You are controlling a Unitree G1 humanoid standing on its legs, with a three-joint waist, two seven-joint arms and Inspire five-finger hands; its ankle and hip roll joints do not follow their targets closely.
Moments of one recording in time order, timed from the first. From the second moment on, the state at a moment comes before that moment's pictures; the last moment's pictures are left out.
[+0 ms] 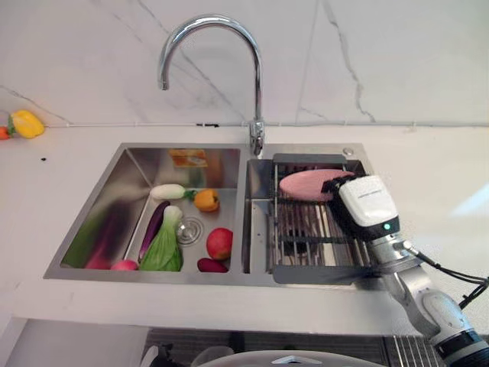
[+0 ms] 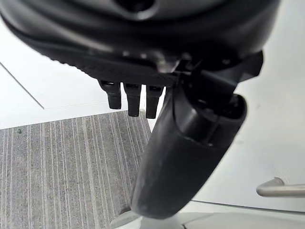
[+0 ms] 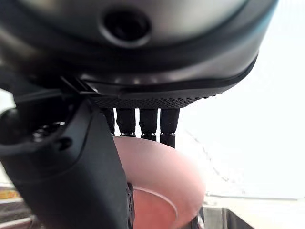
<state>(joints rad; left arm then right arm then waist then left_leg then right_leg) 0.11 0.17 -0.18 1.24 0.12 -0.07 0.36 0.06 -0.69 0.22 -0.05 -1.02 -0.07 -0.57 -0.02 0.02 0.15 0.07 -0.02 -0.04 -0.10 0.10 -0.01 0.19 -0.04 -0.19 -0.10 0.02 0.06</state>
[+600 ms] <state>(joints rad) 0.10 0.17 -0.18 1.17 0.16 -0.08 0.38 0.13 -0.86 -0.20 -0.27 -0.92 -0.09 -0.70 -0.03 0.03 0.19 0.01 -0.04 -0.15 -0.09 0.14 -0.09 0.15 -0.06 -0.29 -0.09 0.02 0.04</state>
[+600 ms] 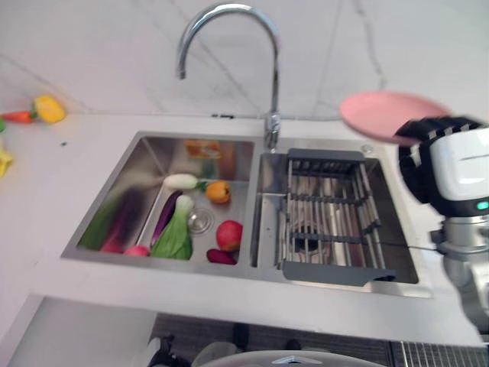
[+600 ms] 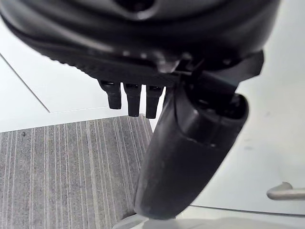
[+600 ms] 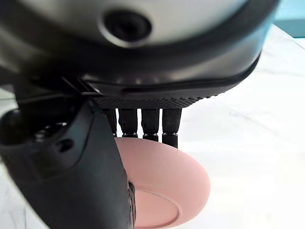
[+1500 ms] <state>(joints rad) -0.01 0.27 -0.06 1.23 0.16 -0.06 0.38 0.07 -0.70 -0.07 -0.08 -0.94 0.04 -0.68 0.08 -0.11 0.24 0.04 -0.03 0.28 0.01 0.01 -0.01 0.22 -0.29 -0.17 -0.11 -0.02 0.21</state>
